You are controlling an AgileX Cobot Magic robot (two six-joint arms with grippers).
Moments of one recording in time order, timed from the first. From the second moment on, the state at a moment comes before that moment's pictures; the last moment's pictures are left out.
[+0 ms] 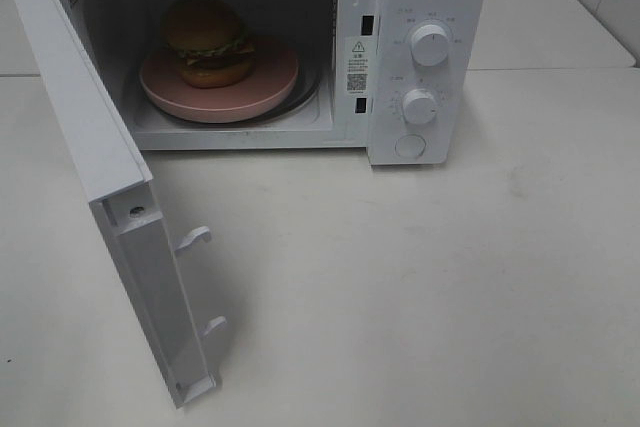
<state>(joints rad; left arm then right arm) 0.00 -0.01 -0.50 -0.07 1.04 0.02 0.16 0.06 -0.51 -0.14 1.05 0.16</state>
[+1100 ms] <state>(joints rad) 0.00 -0.01 -0.50 -0.07 1.04 0.02 0.11 0.00 -0.51 -0.10 1.04 0.11</state>
